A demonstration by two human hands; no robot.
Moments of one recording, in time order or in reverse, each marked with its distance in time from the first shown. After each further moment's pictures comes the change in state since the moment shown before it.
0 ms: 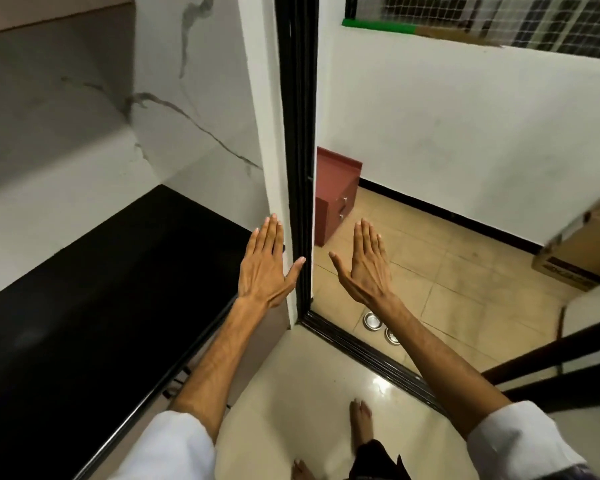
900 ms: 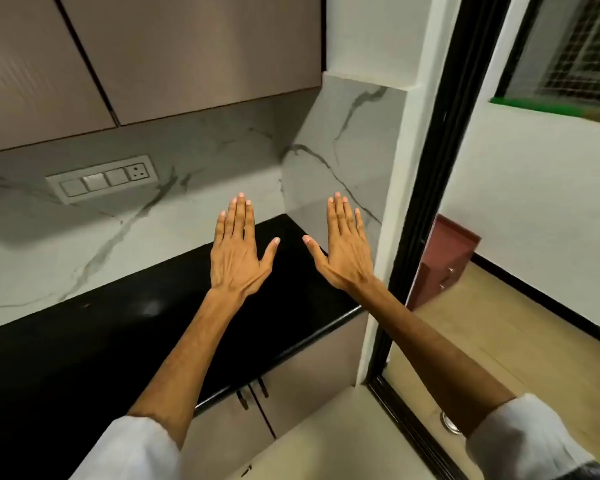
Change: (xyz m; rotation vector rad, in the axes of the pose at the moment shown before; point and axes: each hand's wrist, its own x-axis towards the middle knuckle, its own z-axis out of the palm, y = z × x) left_hand -0.070 -0.175 -0.144 0.166 0.415 -0.435; right_hand 0.073 -0.256 -0.039 0.194 0.127 -0.621
